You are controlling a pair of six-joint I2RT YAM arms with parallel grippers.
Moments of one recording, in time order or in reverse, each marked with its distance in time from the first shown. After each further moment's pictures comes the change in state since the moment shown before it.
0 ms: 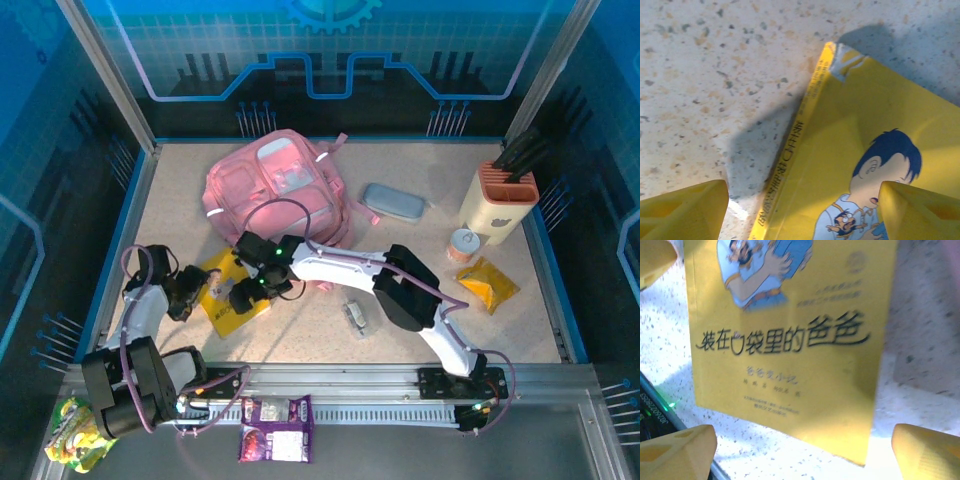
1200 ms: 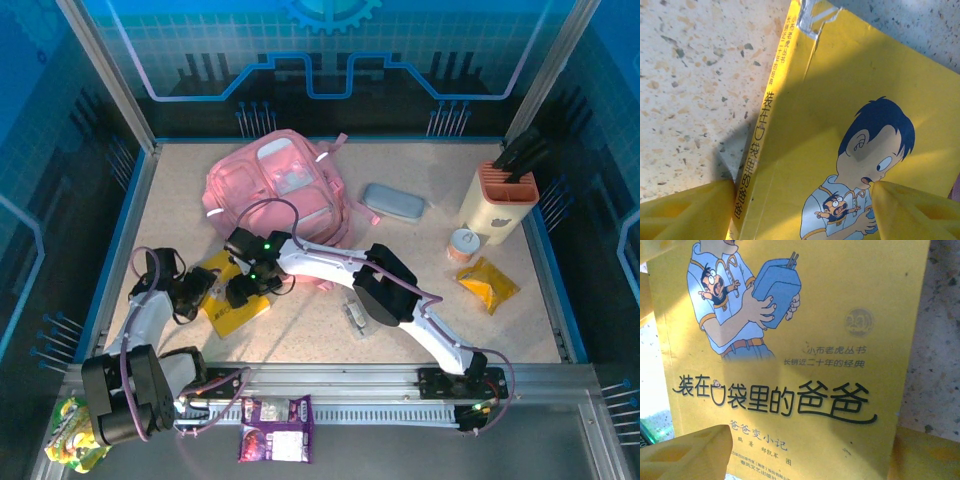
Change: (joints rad) left arm -0.062 -0.034 -0.047 0.043 0.019 -0.005; right arm -0.008 0.182 0.215 -0.067 -0.055 -0.009
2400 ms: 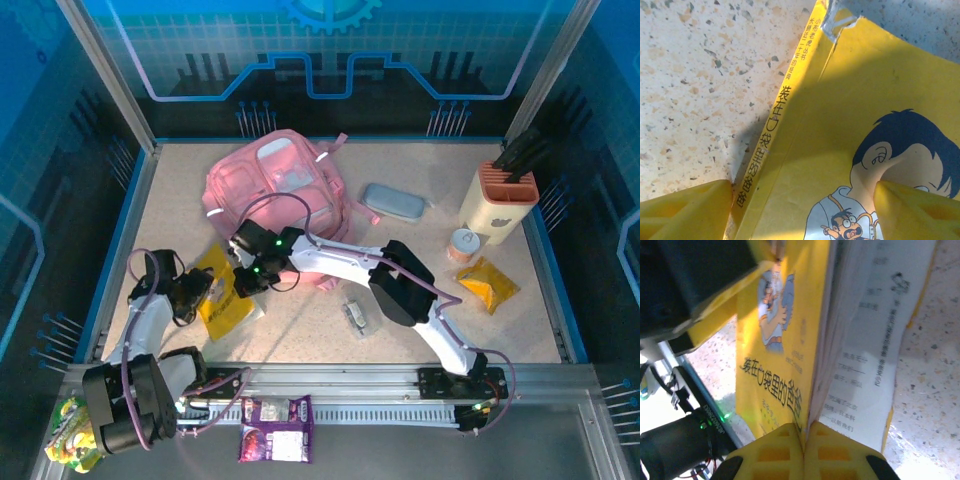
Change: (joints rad) left arm 0.000 -0.053 -0.005 -0.037 -0.053 -0.008; right arm -0.018 -0.142 -0.153 0.167 -0.126 0.054
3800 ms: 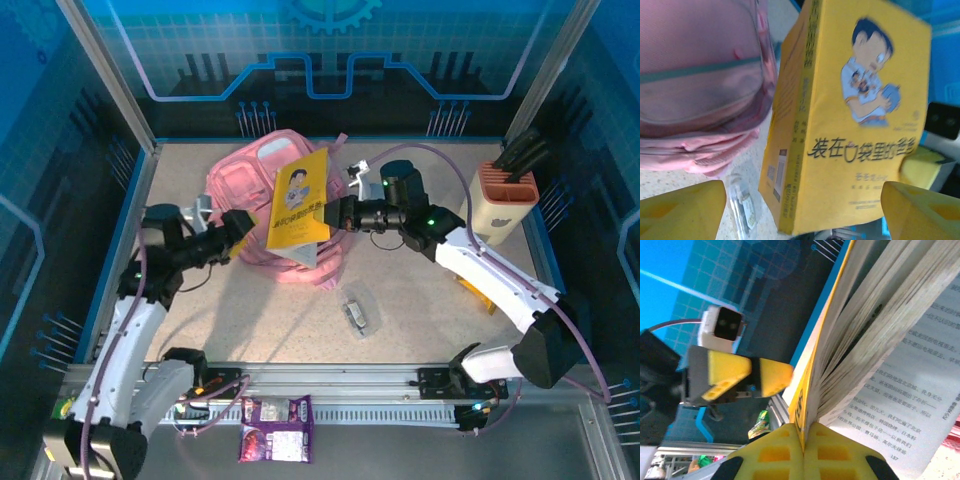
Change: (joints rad) left arm -0.400 -0.135 0.380 0.134 0.500 -0.130; right arm -0.468 -0.888 -0.697 0.439 -0.254 0.203
